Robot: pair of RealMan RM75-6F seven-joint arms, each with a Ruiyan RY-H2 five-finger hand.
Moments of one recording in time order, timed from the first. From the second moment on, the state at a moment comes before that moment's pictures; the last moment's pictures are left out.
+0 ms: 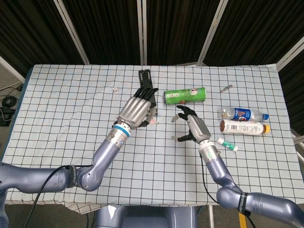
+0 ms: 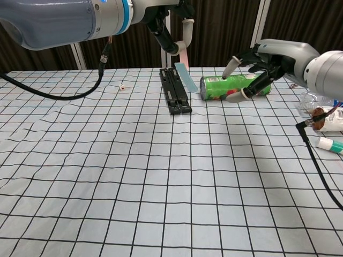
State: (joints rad) left arm -1.16 -1.52 -0.41 -1.70 0.58 1.01 0.69; right arm 0.71 -1.47 0.35 -1.70 -0.86 0.99 -0.05
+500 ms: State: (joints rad) left arm -1.22 -1.54 -0.43 -1.69 0.50 1.03 0.64; right arm 0.73 -1.53 0.36 -1.69 -0.82 1.01 -0.07
